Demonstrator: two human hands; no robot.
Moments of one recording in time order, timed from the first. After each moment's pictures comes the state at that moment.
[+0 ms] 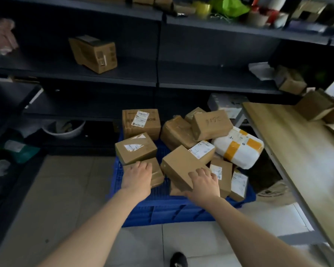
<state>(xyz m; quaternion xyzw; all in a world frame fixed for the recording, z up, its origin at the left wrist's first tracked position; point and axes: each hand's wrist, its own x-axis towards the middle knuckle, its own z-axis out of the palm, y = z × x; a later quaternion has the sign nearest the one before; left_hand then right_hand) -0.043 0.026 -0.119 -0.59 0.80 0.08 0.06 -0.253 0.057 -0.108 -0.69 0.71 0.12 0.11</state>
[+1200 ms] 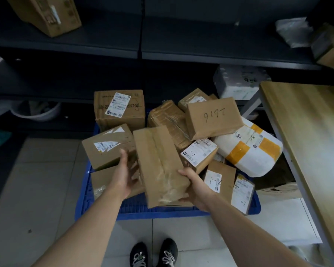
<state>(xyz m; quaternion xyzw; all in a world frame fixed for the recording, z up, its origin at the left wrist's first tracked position) -0.126 -0.112 -0.219 -0.56 0.12 0.73 -0.38 -0.337 -0.077 -0.187 -0.20 0.60 -0.23 0.74</state>
